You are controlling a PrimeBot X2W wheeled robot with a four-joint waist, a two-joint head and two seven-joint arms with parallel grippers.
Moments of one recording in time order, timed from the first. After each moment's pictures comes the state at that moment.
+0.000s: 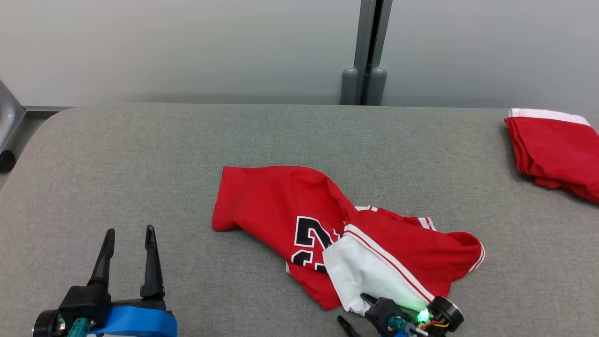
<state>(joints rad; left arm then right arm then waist) -0.01 0.06 0.08 0.21 -0.09 -0.11 -0.26 -0.27 -0.05 0.52 0.80 -0.08 0.13 -0.14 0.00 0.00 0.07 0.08</state>
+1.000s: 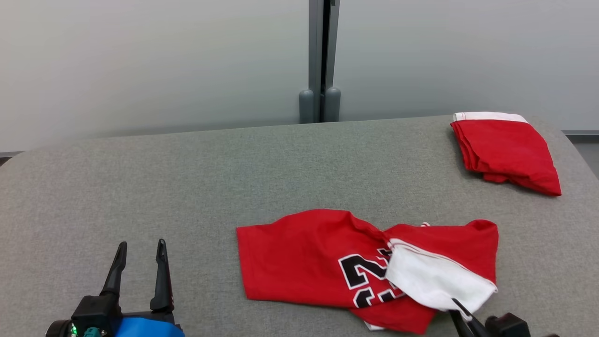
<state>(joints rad) 0.03 0.05 0.05 0.22 -0.09 -0.12 -0.26 0.04 -0.15 0.13 0.37 0.01 0.13 -0.20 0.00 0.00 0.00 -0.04</state>
